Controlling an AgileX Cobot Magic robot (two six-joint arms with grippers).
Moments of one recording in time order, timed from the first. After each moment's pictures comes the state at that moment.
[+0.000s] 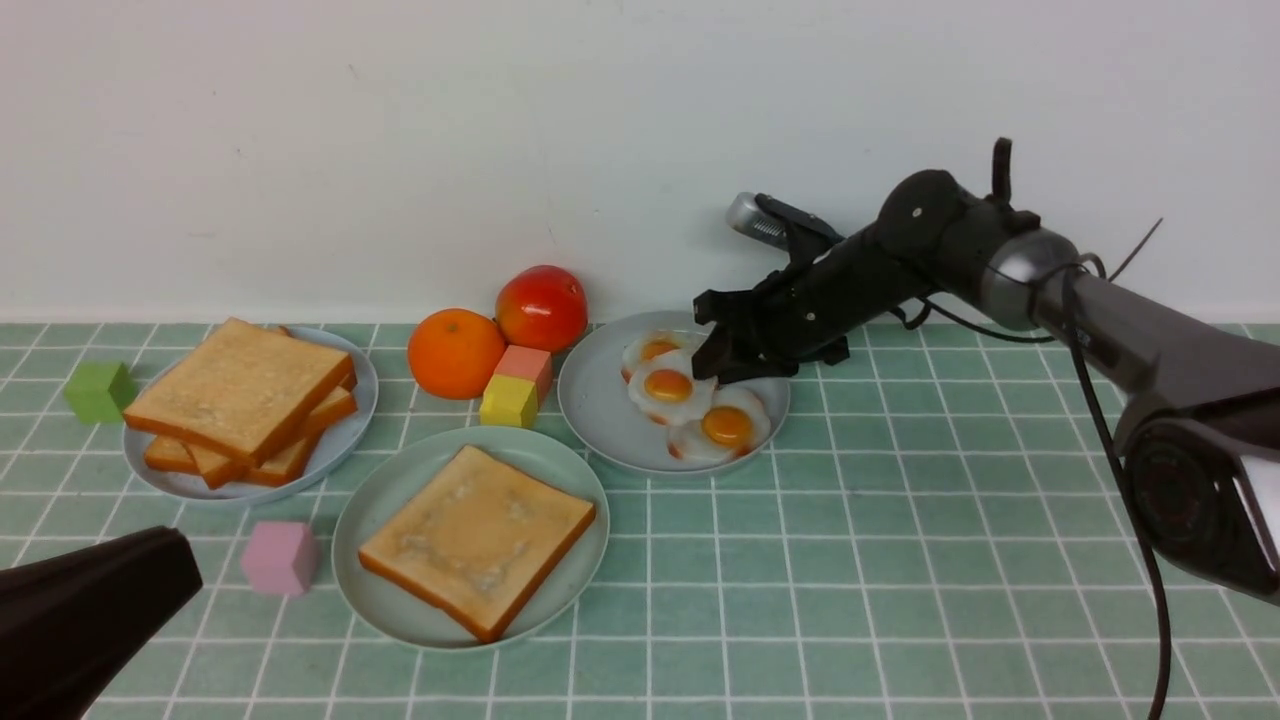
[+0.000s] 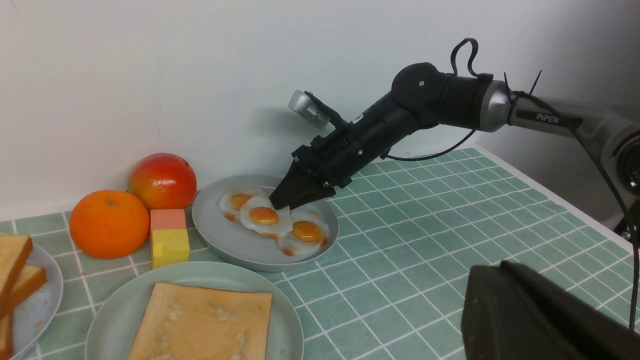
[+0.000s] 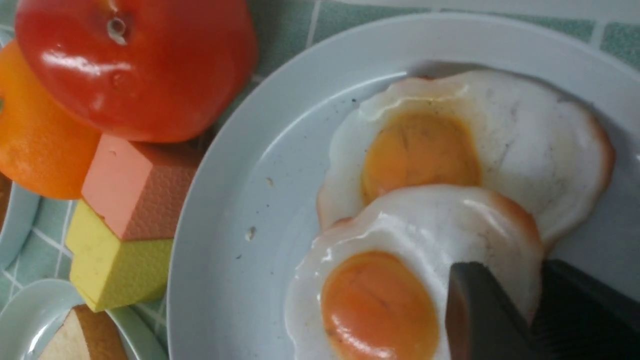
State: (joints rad) right arm 0.24 2.58 -2.28 0.70 0.90 -0.23; left arm -0.74 0.34 -0.41 0.39 0.24 -0.60
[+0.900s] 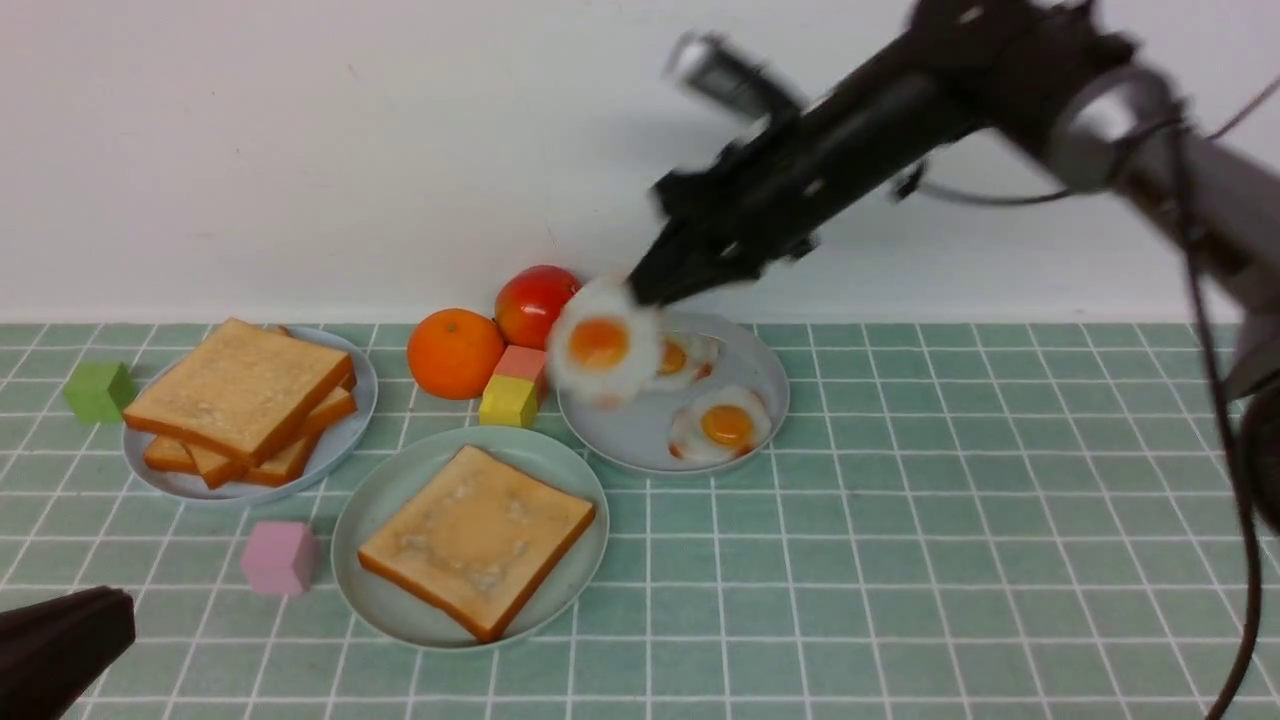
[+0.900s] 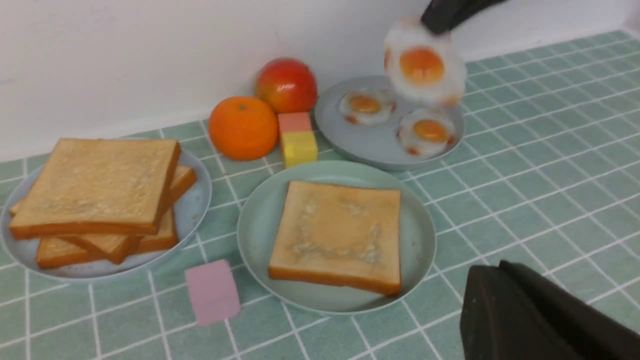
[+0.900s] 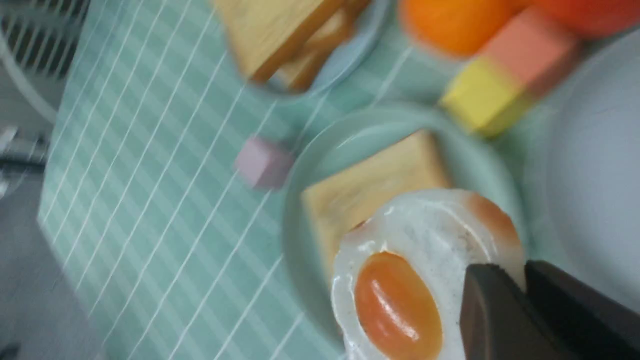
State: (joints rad) right arm 0.37 2.28 -2.21 0.80 1.23 -0.31; left arm -0.74 0.34 -0.41 0.54 0.51 -0.61
